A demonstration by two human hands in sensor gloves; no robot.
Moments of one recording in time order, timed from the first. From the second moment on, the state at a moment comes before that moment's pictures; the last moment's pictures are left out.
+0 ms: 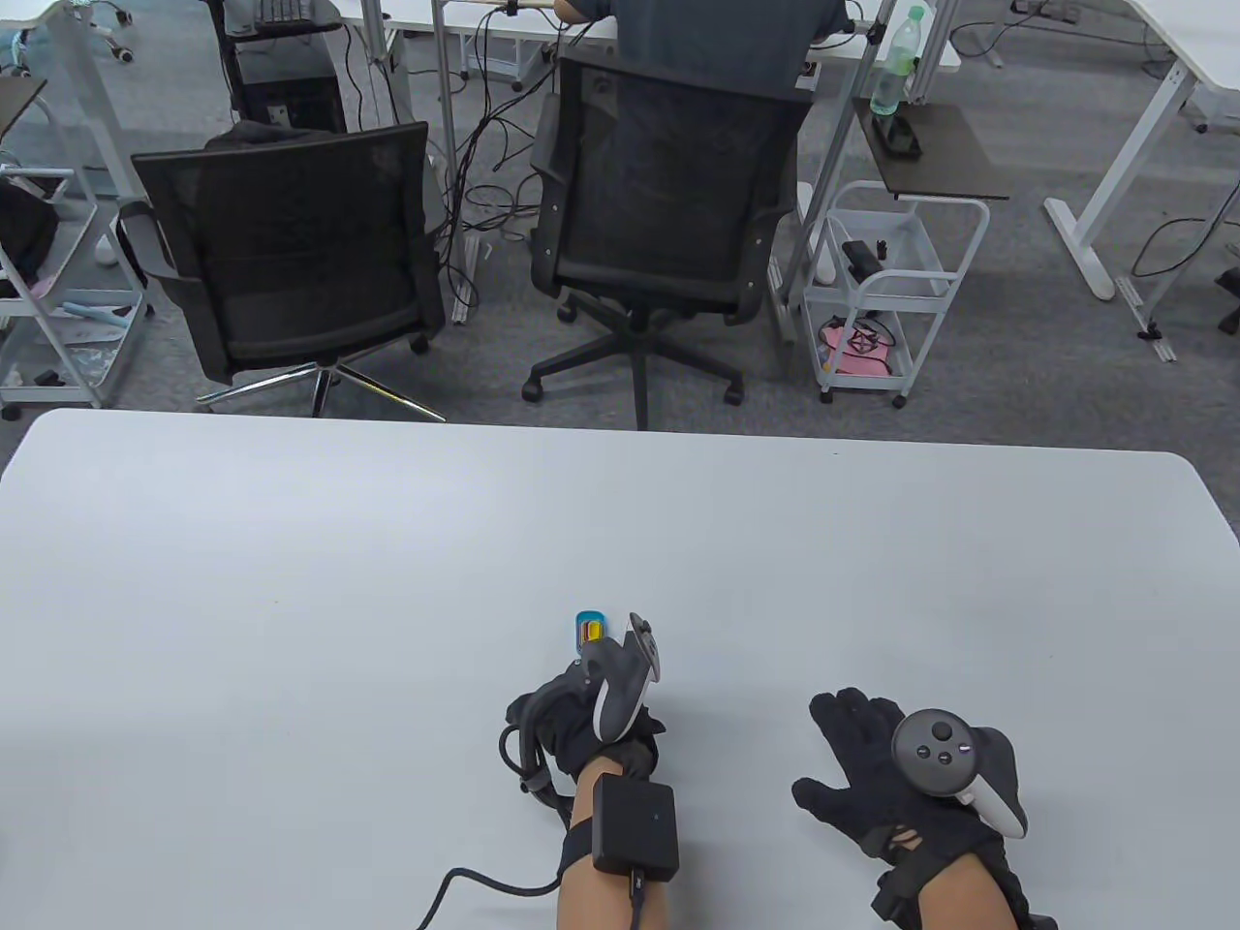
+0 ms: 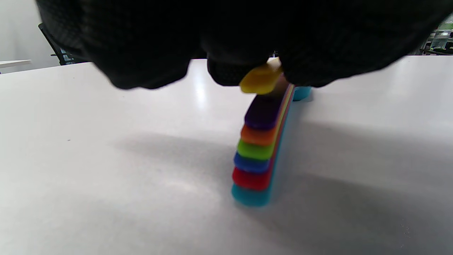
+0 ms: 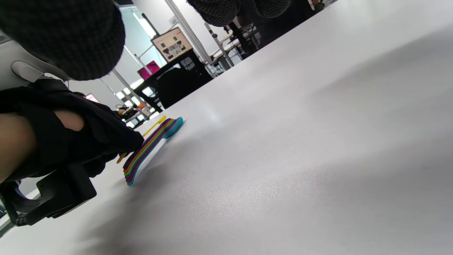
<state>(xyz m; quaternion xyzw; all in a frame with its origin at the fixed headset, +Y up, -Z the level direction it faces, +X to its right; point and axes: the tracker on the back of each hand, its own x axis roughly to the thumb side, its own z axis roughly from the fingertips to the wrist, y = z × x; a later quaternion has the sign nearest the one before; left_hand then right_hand) -0.023 -0.785 -0.385 -0.10 0.26 0.00 0.96 0.290 -0.767 -0.331 0.15 0.12 0.94 0.27</state>
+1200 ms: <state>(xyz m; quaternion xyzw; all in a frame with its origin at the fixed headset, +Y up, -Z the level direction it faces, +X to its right) -0.045 -0.741 -0.365 -0.05 0.20 0.02 0.98 0.292 -0.766 -0.330 0.15 0.13 0.94 0.28</state>
